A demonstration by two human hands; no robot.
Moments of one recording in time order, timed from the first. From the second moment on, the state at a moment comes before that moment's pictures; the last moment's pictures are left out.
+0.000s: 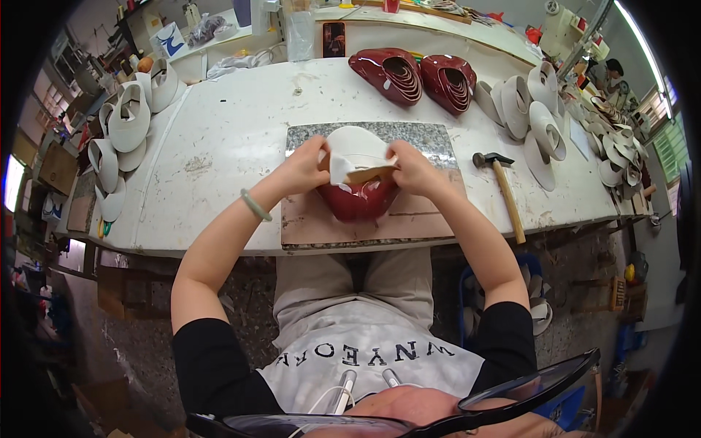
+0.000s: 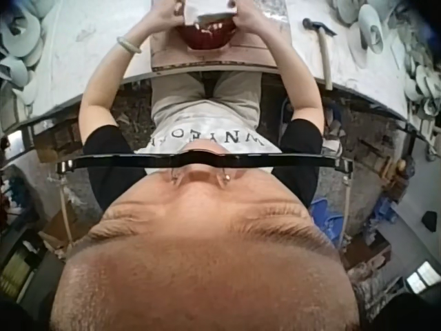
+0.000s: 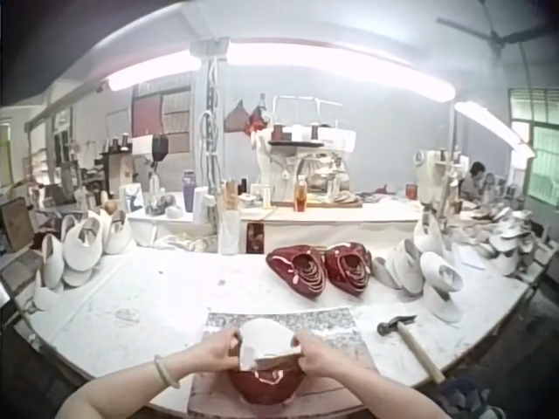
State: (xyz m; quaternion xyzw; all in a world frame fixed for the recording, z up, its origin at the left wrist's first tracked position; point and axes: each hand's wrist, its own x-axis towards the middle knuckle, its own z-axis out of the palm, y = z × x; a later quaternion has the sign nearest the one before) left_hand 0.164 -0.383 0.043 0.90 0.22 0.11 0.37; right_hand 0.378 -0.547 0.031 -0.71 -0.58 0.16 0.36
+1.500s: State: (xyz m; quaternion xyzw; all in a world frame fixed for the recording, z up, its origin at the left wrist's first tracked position) left_hand 0.243 -0.429 0.049 0.95 0.25 0.01 0.21; right_hand 0.356 -0.620 0.011 -0.66 -0.66 -0.17 0.31
